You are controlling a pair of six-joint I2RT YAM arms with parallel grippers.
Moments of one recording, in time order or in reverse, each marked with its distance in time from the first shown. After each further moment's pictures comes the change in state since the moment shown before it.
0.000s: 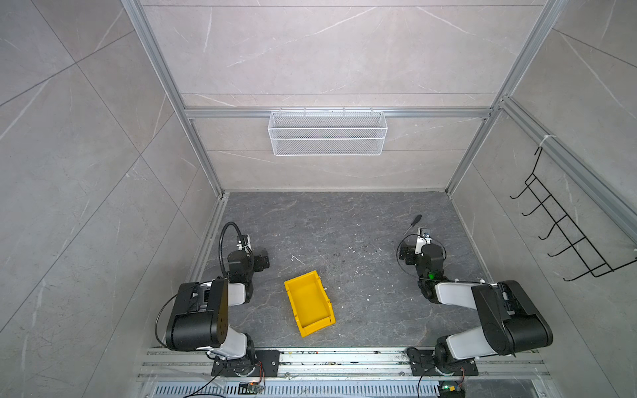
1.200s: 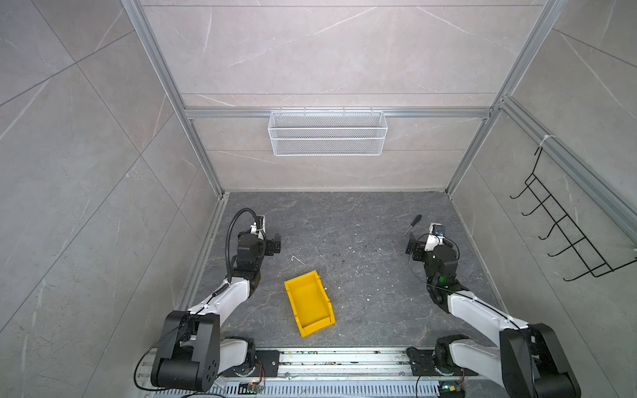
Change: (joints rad) left arm -0.240 -0.249 0.222 -0.311 -0.099 0.119; right arm 0.000 -0.348 0.022 -0.236 0.020 0.057
